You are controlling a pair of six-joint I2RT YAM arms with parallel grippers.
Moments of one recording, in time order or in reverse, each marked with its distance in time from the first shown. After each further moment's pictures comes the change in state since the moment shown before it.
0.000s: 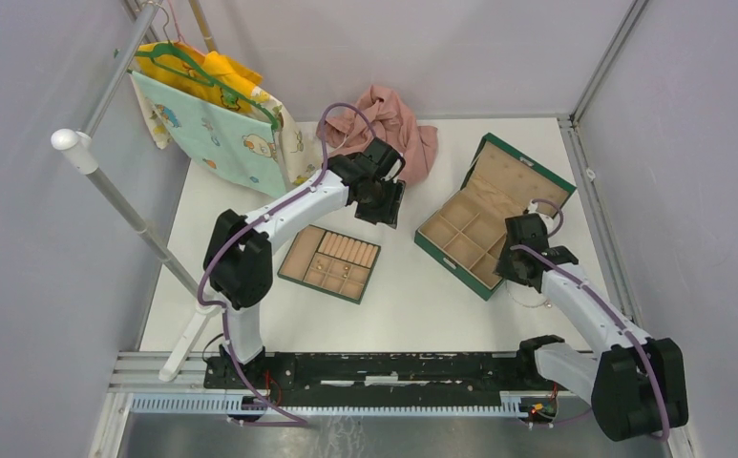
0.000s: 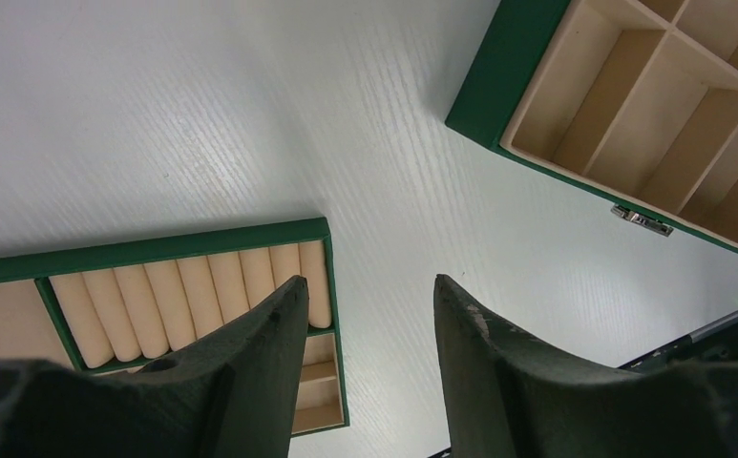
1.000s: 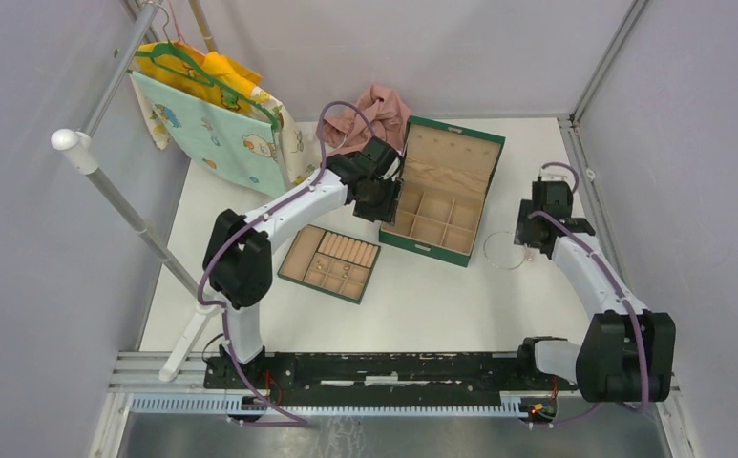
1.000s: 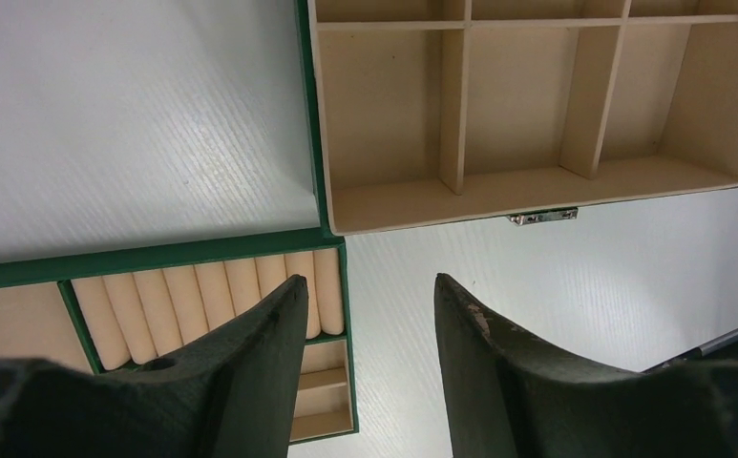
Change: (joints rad) left arm 0.010 0.000 -0.001 0.008 -0.020 0.011; right arm -0.164 0.187 0.265 0.086 0.068 -0.417
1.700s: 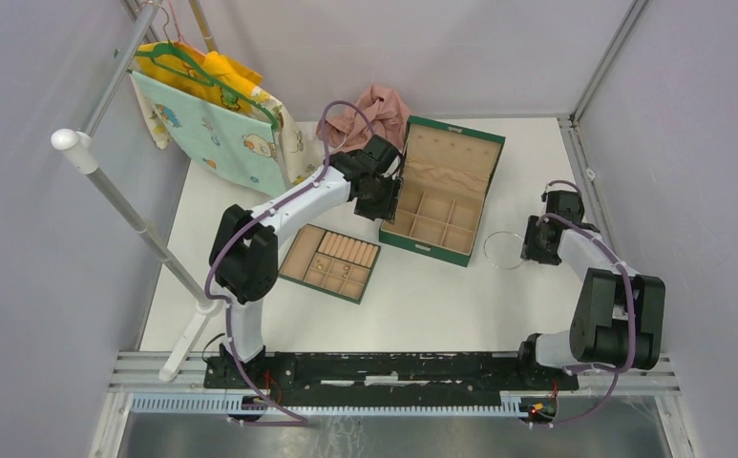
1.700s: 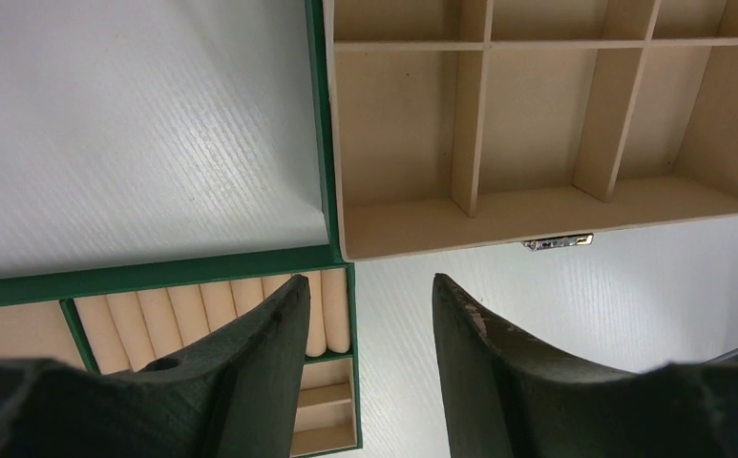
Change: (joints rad) left arm 0.016 0.047 0.031 0.001 0.002 0.000; right arm -0.217 0.156 -0.133 0.085 -0.241 -0.061
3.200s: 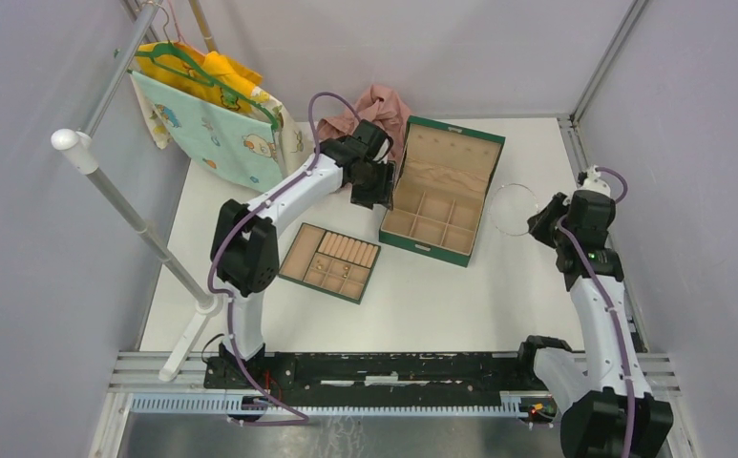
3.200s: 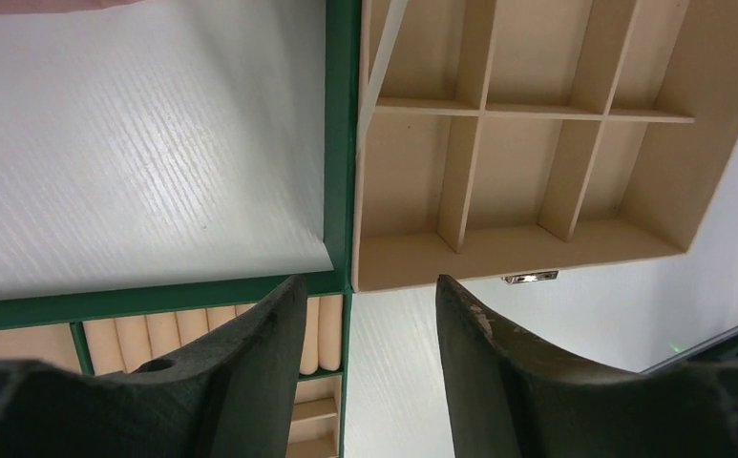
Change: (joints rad) left arm 0.075 0.050 0.097 -0.023 0.062 -0.035; right arm 0.008 -0.469 0.032 -0.028 -0.135 0.270
